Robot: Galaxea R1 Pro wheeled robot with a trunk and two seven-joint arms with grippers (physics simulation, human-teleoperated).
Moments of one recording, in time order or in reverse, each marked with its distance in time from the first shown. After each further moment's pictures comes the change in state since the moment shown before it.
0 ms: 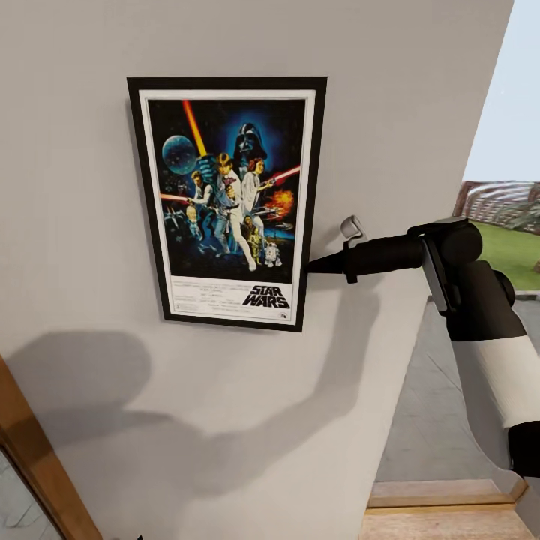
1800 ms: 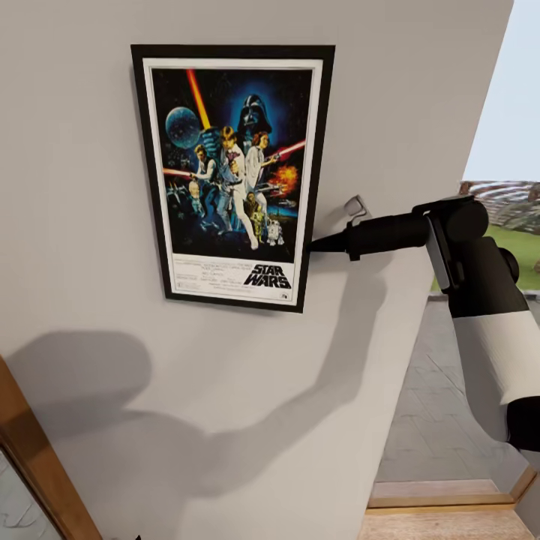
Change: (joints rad) left arm 0.000 0.006 0.000 0.000 0.000 0.000 0.000; right arm -0.105 0.004 -0.002 0.086 -0.006 0.004 0.000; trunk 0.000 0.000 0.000
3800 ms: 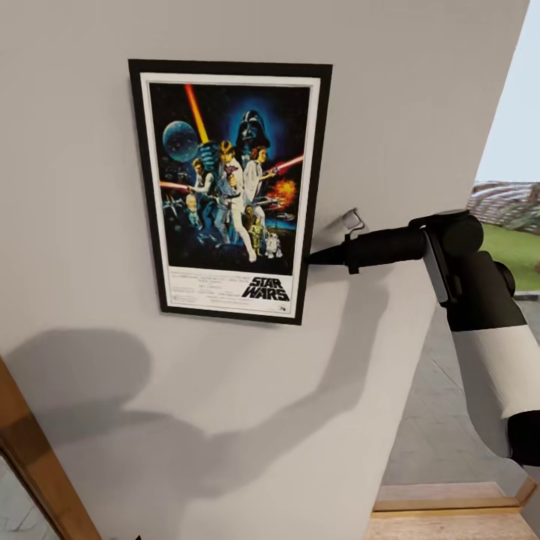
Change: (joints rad) left arm 0.000 0.000 0.000 0.000 0.000 0.000 0.000; right arm 0.061 -0.004 0.003 -0.038 -0.019 0.000 0.006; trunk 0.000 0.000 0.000
